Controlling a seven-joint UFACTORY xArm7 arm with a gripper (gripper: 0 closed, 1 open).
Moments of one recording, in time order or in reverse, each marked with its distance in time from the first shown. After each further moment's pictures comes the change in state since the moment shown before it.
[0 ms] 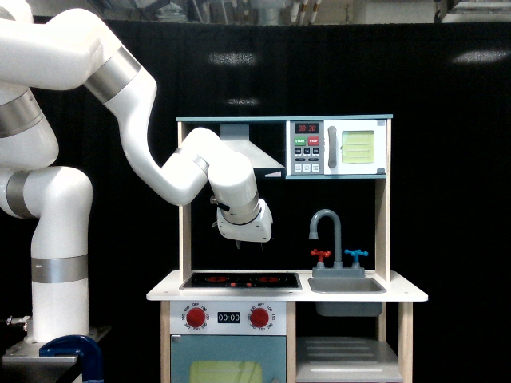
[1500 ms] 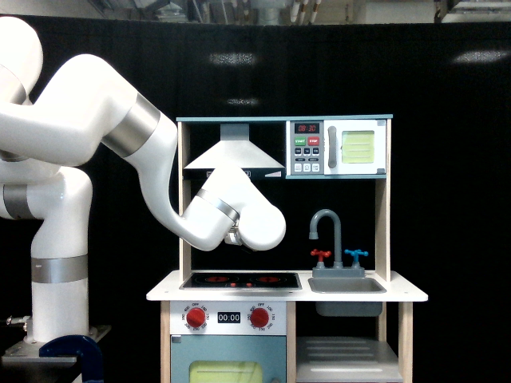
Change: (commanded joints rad) arm 0.295 -0.275 -0.423 0.205 -0.227 0.328 -0.120
